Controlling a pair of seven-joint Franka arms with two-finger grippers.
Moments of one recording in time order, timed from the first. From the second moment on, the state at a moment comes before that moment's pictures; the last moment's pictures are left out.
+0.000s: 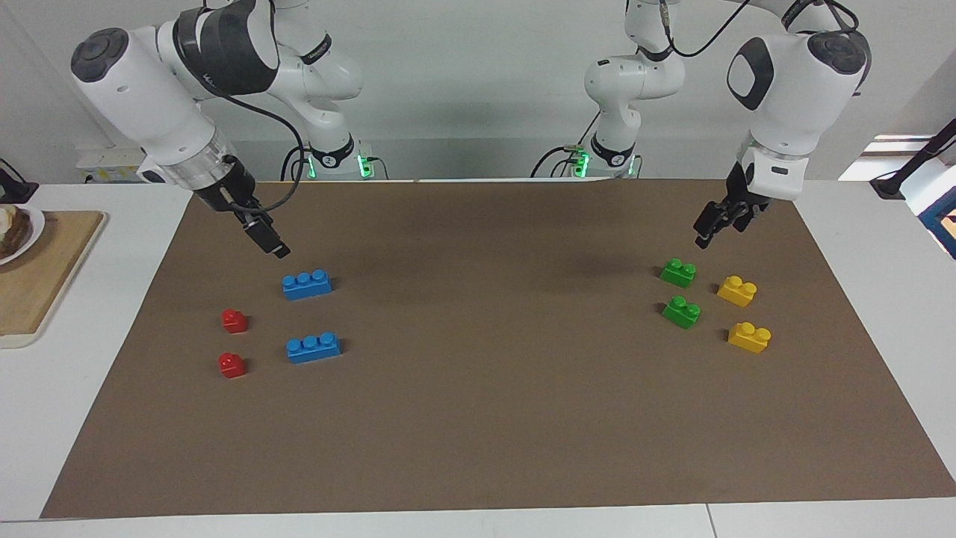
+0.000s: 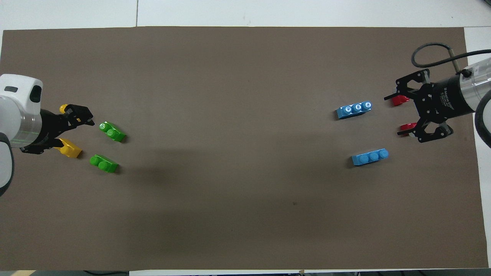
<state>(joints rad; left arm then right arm) 0.04 -0.09 -0.08 -2.06 -0.01 2.04 -0.65 -0.12 0.10 0.06 -1.74 0.37 1.74 1.15</state>
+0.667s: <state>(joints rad) 0.07 0.12 -0.08 -2.09 -0.01 2.29 -0.82 -0.15 0.32 0.06 -1.67 0.39 1.87 1.15</state>
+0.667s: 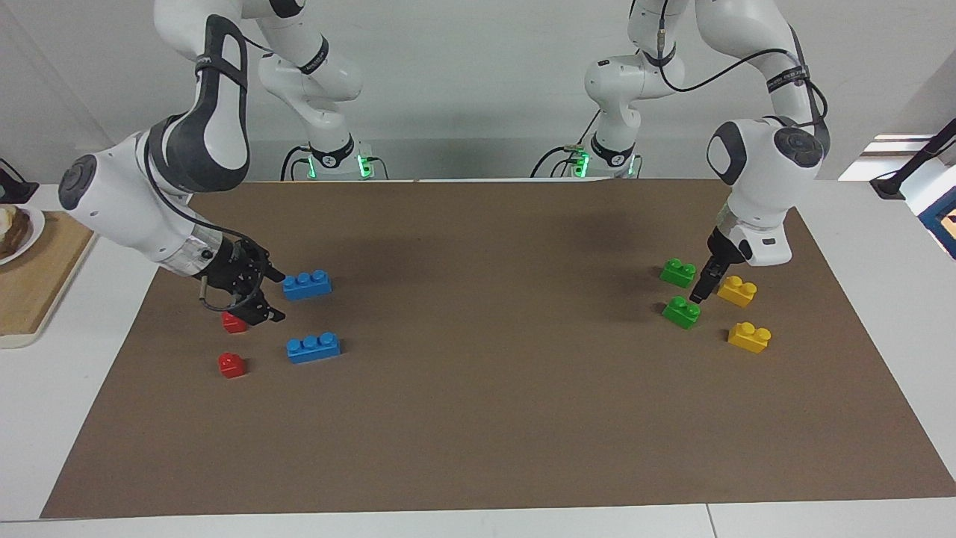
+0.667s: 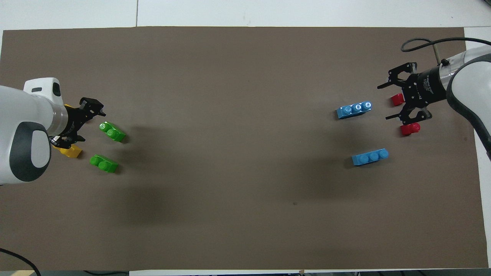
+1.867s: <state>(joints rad) 0.07 0.25 -0.08 -2.09 -0.02 2.40 -0.90 -0.15 0.50 0.07 -1.66 0.42 2.03 1.00</state>
